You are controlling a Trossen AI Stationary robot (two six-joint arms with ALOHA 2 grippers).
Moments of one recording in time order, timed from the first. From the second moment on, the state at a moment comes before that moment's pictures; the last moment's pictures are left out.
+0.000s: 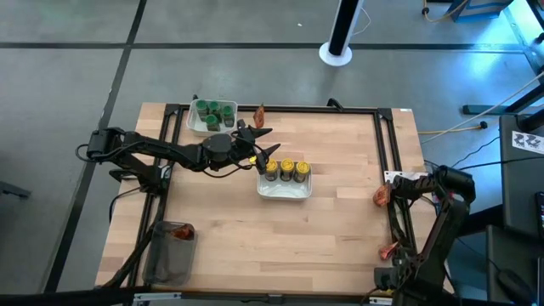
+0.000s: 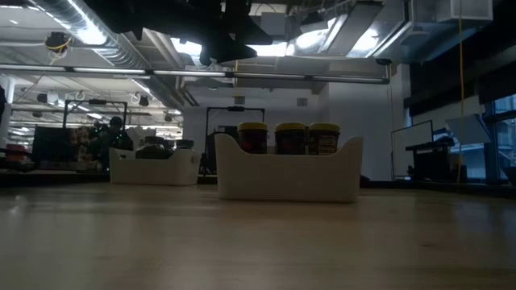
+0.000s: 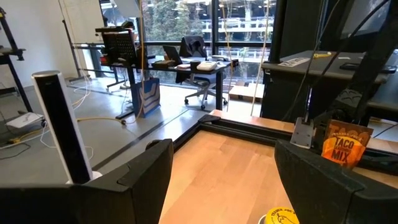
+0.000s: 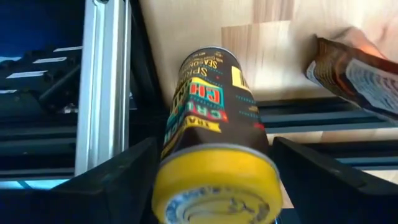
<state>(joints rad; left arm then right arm) 0.07 1.44 0.79 0.62 -0.44 0.01 1.22 1.77 1.29 -1.07 -0.35 1.31</state>
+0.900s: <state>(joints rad) 0.07 1.44 0.79 0.59 -0.44 0.01 0.96 1.70 1.29 -1.05 -0.37 1.35</state>
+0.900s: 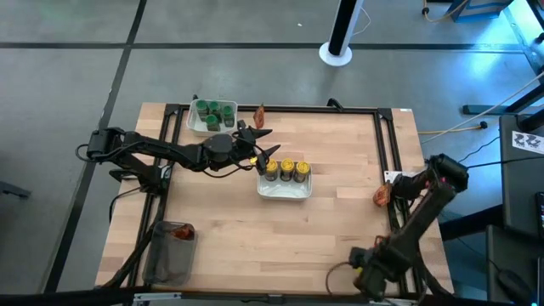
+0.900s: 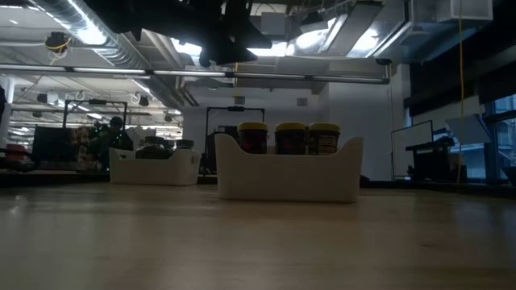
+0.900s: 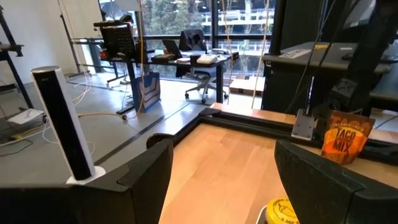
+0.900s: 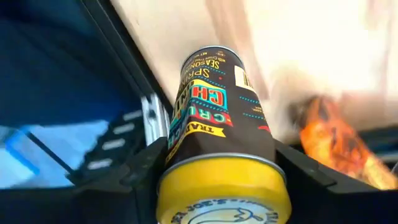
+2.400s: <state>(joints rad) -0.02 1.44 0.79 0.46 -0.23 0.03 0.23 1.59 1.61 -1.19 0.33 0.31</state>
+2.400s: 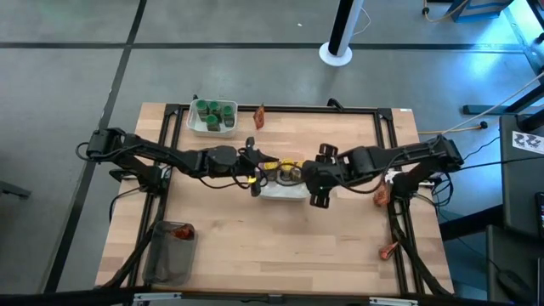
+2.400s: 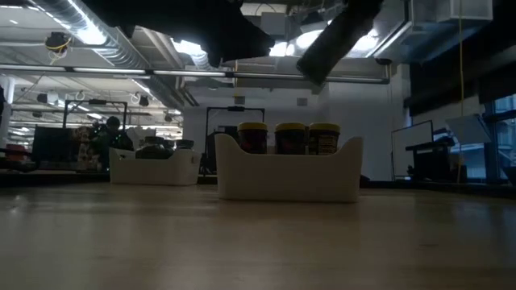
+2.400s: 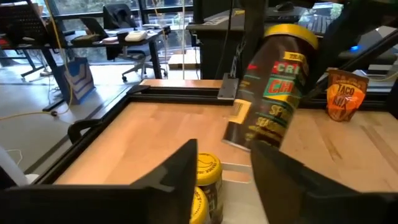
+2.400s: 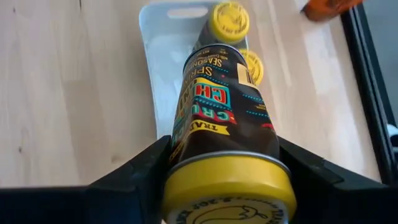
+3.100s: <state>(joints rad) -0.04 1.50 0.79 0.54 -0.21 0.01 0.21 1.60 1.60 -1.06 0.35 0.19</state>
